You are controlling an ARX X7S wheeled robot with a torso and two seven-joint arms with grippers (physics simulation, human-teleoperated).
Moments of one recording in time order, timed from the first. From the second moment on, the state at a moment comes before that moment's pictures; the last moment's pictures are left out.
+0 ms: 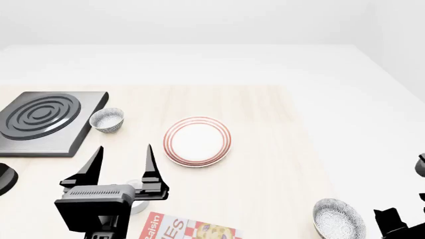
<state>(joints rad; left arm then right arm) 0.00 -0.26 0.20 0.35 -0.26 0.04 -0.27 -0.14 1.57 0.38 -0.50 1.79 1.09 0.50</state>
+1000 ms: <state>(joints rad) -0.01 -0.28 0.21 0.32 -0.27 0.06 -0.29 0.52 1.27 -0.27 -0.33 1.46 1.19 0.39</state>
